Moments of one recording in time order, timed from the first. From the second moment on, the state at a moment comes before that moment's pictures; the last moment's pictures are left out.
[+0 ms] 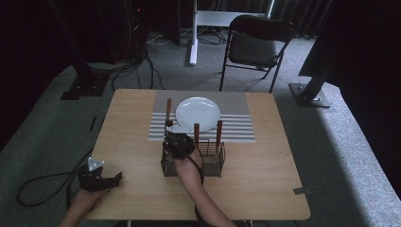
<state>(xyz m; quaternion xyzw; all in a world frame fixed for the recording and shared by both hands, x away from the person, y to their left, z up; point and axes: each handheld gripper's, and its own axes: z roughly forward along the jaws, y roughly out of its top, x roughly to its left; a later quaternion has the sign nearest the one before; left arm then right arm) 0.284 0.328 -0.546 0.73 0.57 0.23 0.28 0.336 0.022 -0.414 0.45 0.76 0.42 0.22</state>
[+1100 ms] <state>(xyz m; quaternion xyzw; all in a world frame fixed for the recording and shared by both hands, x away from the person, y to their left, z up) 0.284 0.328 -0.546 0.73 0.57 0.23 0.28 0.320 0.007 -0.360 0.43 0.73 0.49 0.23</state>
